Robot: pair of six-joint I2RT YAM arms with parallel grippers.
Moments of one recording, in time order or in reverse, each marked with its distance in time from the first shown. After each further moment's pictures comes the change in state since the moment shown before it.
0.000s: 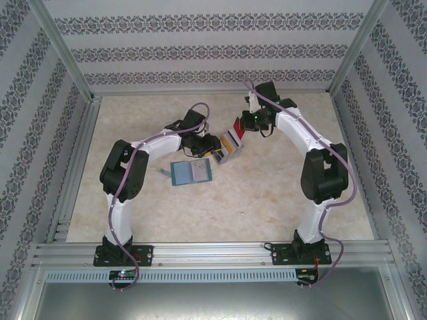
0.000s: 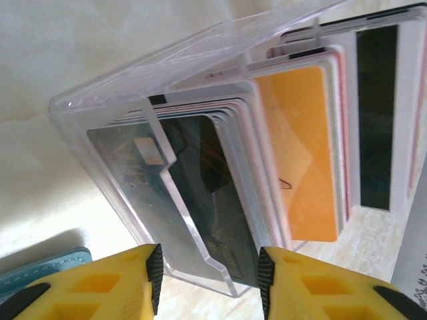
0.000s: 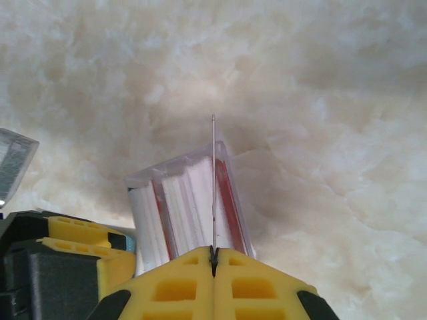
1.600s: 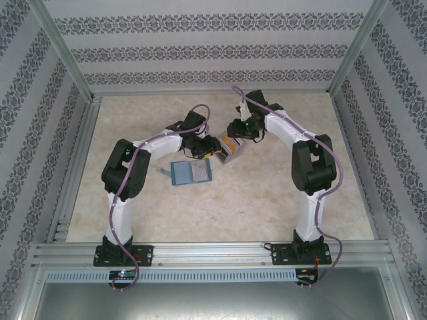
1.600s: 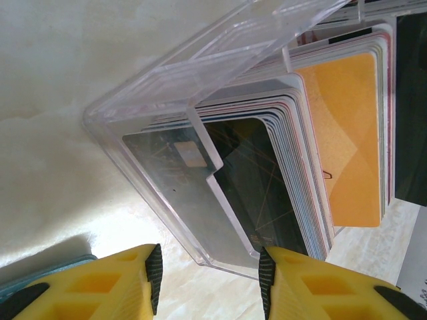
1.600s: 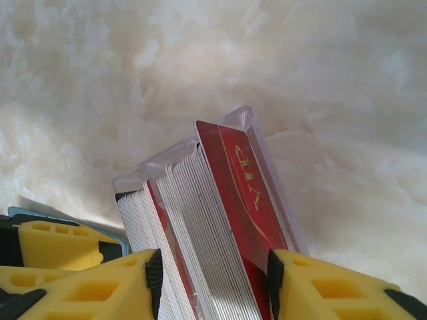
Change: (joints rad) left arm 0.000 0.029 0.001 0.000 0.005 0.003; right arm 0.036 0.153 0.000 0.040 -0.068 0.027
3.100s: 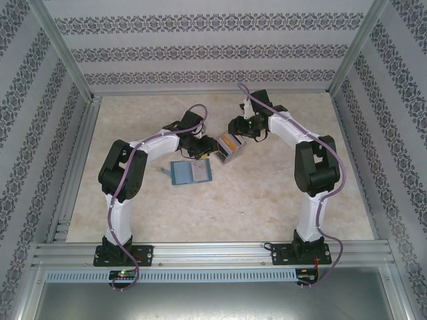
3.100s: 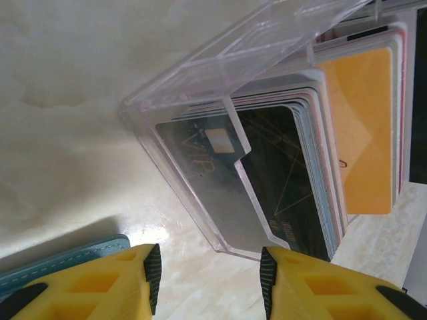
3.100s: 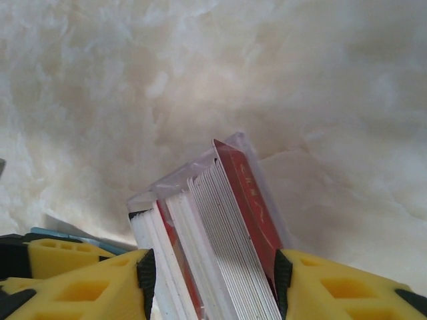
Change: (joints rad) left arm 0.014 -0.029 -0.025 -0.026 -0.008 0.015; right arm -0.028 -0.026 -0.049 0.095 -0.039 0.056
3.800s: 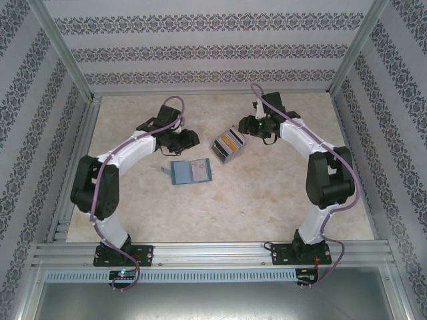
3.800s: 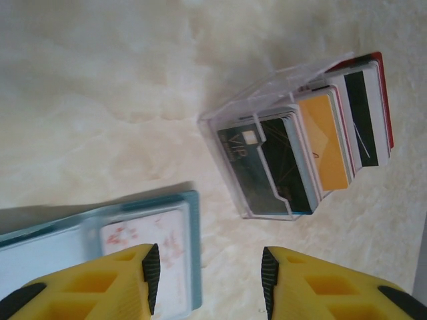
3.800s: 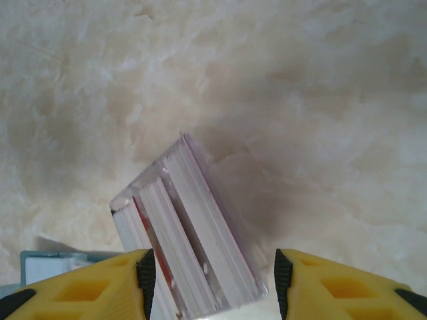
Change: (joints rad) left arm 0.093 -0.262 -0.130 -0.074 -0.083 0.060; right arm -0.042 -0.158 -0.155 0.093 0.086 0.047
